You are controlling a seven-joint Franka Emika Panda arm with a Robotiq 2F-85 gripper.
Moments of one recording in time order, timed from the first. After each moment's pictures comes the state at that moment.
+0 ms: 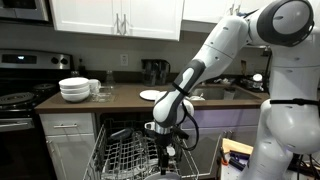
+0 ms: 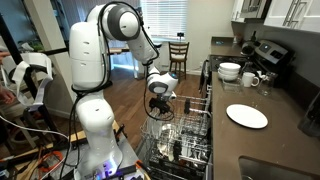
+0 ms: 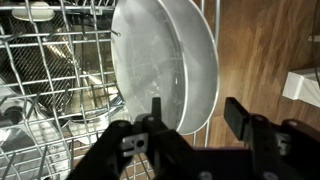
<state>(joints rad) 0.06 0.18 0.17 -2.56 0.59 2.55 -0.92</state>
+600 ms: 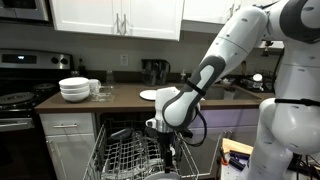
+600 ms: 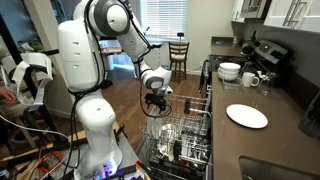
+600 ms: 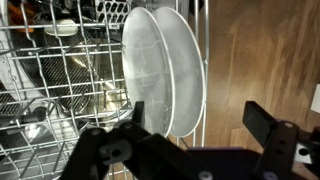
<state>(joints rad) 0.11 0.06 0.17 -2.64 0.37 2.56 -0.65</state>
